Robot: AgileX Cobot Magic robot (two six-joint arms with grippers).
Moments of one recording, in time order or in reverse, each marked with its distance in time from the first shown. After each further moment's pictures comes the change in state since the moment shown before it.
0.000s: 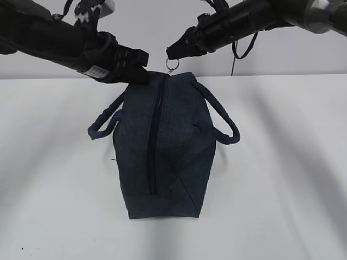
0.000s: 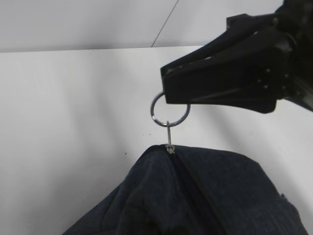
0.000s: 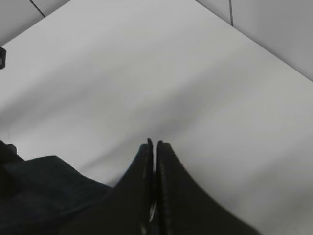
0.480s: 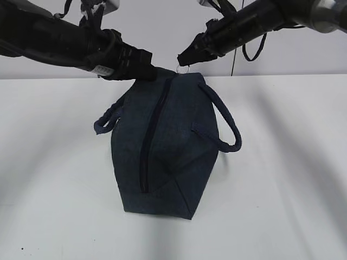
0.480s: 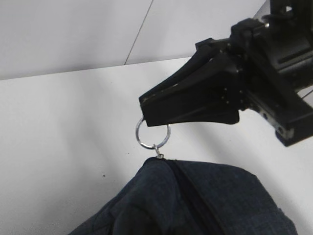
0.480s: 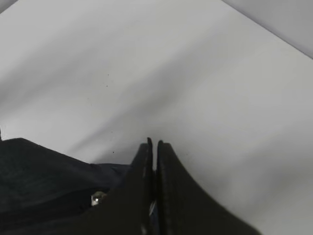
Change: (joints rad) left arm 0.000 0.016 0.000 -0.170 0.015 0.220; right arm -0.025 0.000 0.000 -0.097 0.018 0.067
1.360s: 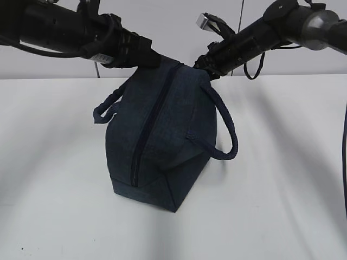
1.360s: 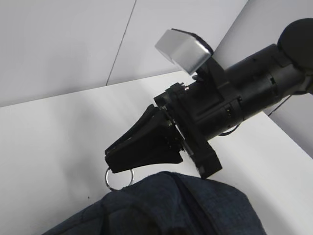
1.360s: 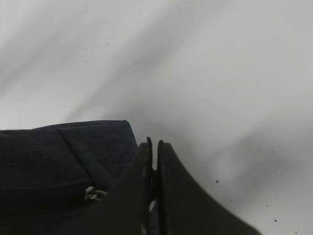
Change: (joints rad) left arm 0.000 -0.035 -0.020 -0.045 0.034 0.075; right arm -0.012 0.079 -0.003 -0.050 0.009 0.068
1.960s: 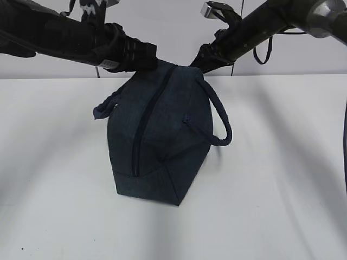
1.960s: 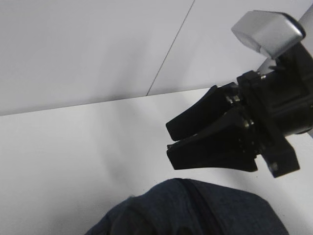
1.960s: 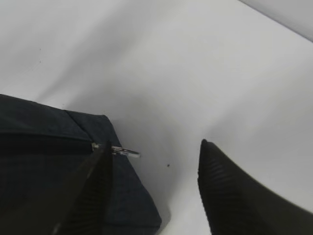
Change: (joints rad) left arm -0.015 0.071 -0.012 -0.045 -0.158 0.000; right arm -0.004 0.012 -0.149 -0.171 0.022 0.151
